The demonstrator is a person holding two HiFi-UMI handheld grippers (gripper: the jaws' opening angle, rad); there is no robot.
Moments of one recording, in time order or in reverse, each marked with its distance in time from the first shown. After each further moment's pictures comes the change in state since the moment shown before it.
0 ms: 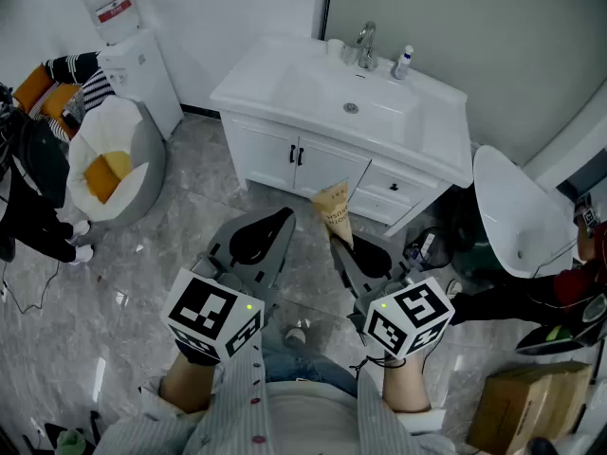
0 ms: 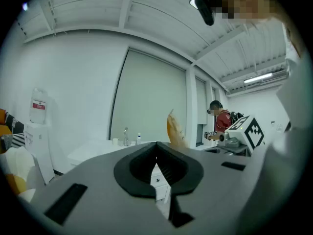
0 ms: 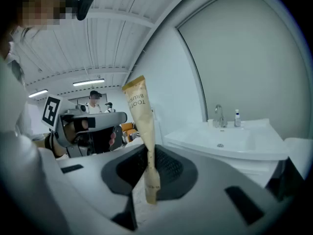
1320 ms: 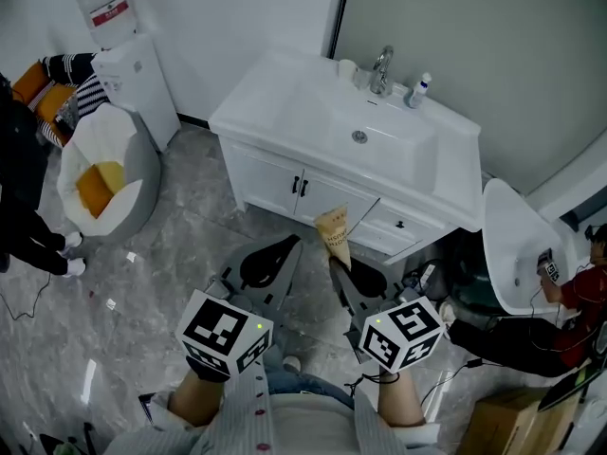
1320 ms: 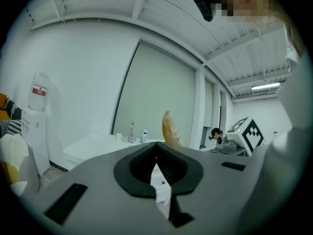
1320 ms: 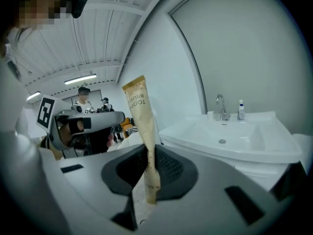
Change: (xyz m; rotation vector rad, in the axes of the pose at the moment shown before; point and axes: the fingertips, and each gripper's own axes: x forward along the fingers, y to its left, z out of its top) left arm 0.077 0.081 -0.025 -0.098 0.039 0.013; right arm 0.098 -0.063 0.000 0.060 0.095 -0.011
